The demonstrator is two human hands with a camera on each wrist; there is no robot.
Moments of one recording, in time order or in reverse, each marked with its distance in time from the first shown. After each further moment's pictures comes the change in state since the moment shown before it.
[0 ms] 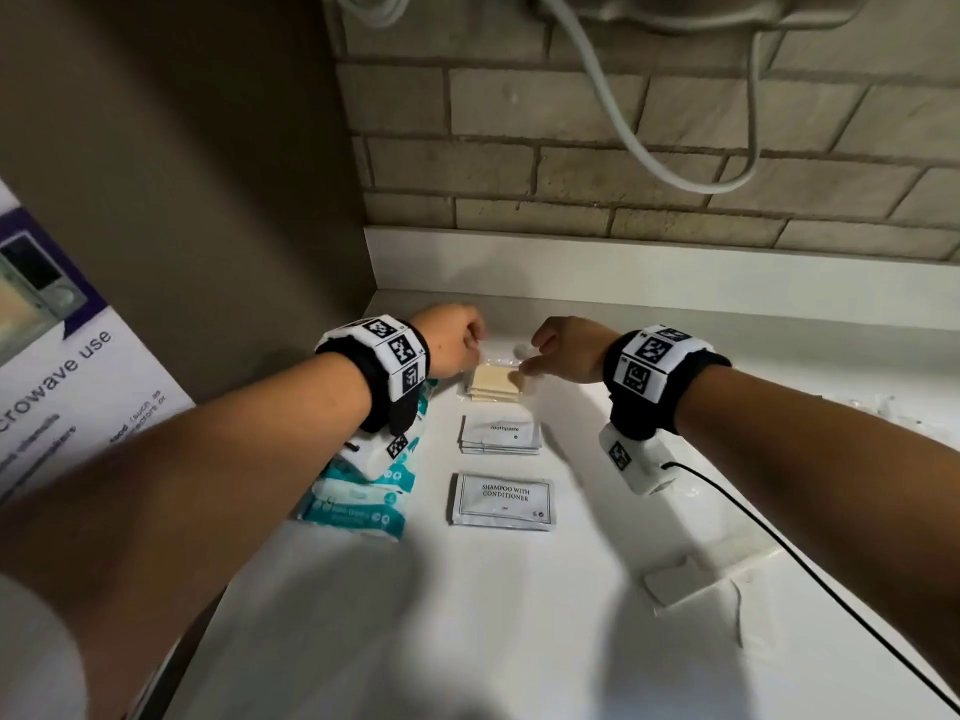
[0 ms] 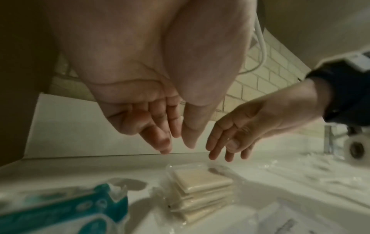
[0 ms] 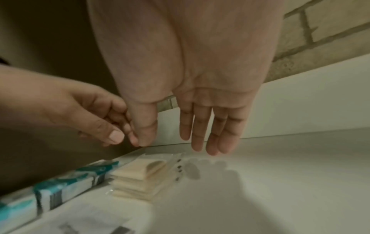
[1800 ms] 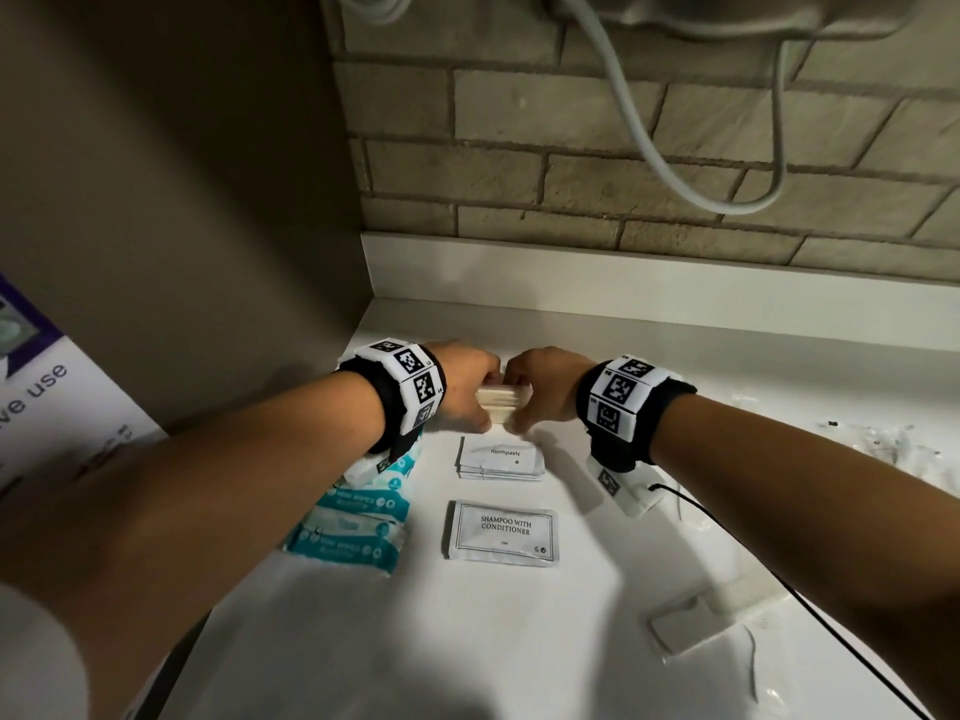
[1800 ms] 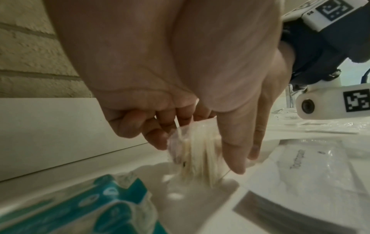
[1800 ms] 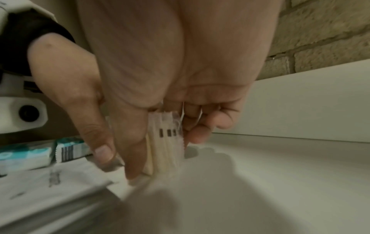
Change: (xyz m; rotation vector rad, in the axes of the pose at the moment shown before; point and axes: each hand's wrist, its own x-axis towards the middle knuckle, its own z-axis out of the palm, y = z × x) left_hand 0.021 -0.004 0.020 0.349 -0.250 0.069; right_hand 0.014 -0.019 0.017 -0.265 -0.119 -0.182
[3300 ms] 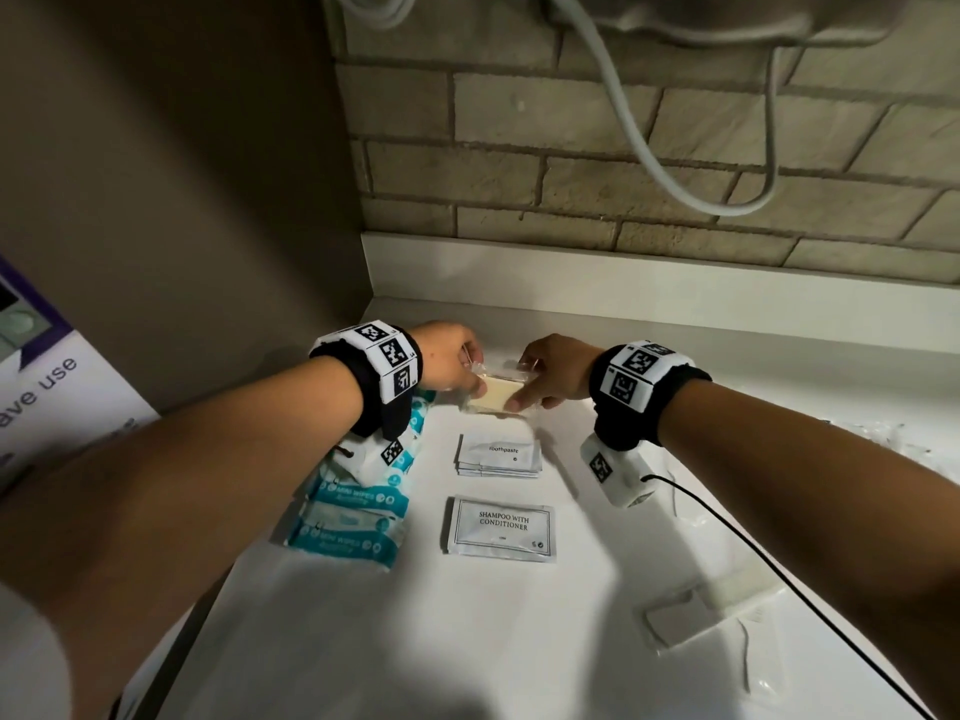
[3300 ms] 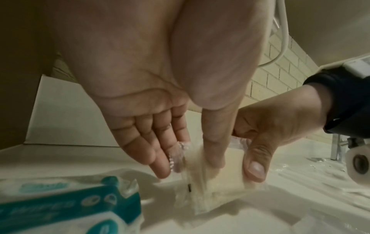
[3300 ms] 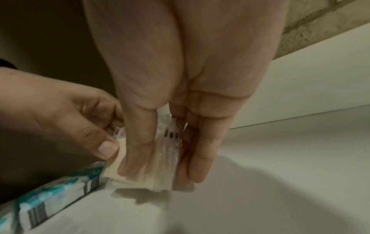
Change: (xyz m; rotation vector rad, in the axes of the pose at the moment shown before) left_hand -0.005 -0.015 -0.015 -0.354 0.059 -0.085; right_hand 0.001 0.014 -0.011 0.420 -0.058 0.132
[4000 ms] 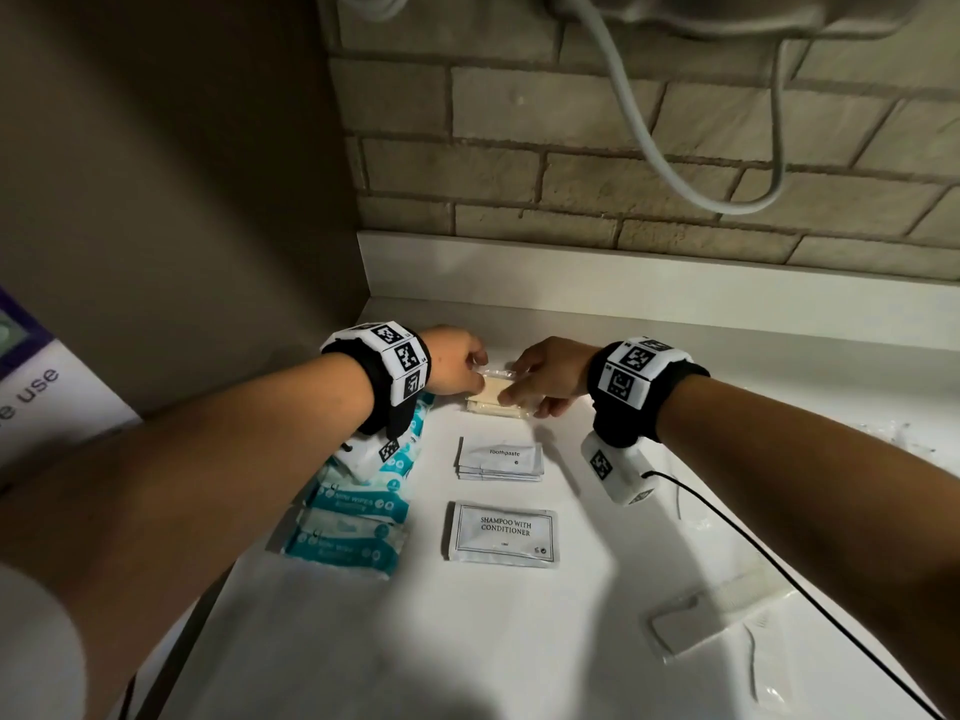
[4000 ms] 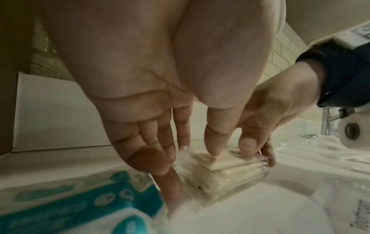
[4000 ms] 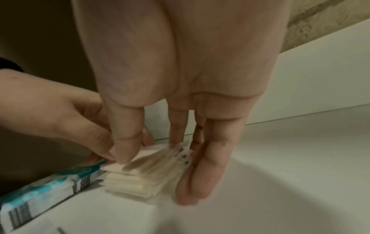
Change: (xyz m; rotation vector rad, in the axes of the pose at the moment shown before) left_hand 0.010 0.004 0.004 0.128 -0.024 0.034; right_hand 0.009 -0.001 0.003 0.112 -0.081 0.067
